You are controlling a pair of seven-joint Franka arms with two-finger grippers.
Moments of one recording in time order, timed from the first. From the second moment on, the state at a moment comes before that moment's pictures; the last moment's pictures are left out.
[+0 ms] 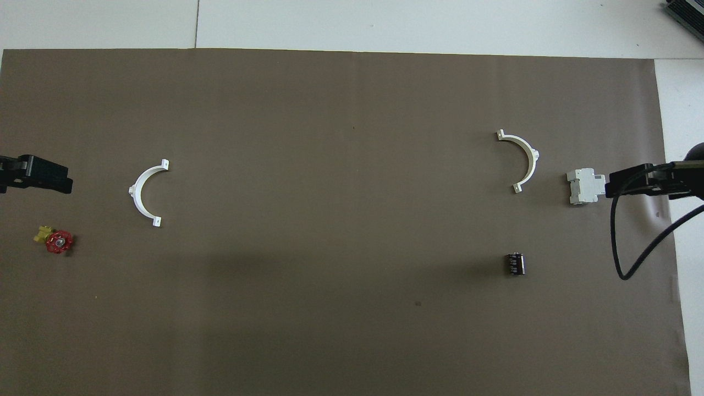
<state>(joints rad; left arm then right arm) 0.03 0.00 -0.03 -1.59 0.01 1.54 0.07 0.11 -0.06 -0.13 -1.67 -0.01 1.61 0.03</state>
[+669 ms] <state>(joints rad) 0.03 -0.01 -0.03 -1.62 0.01 1.54 0.07 0.07 0.30 -0.13 -1.72 0.04 2.08 -0.24</state>
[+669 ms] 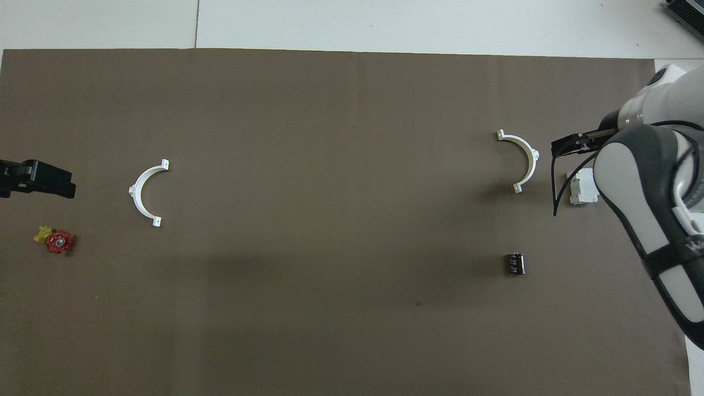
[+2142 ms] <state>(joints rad) 0.03 -0.01 -0.03 -1.62 0.01 1.54 0.07 0.06 0.51 -0.13 -1.75 0.13 2.34 -0.53</state>
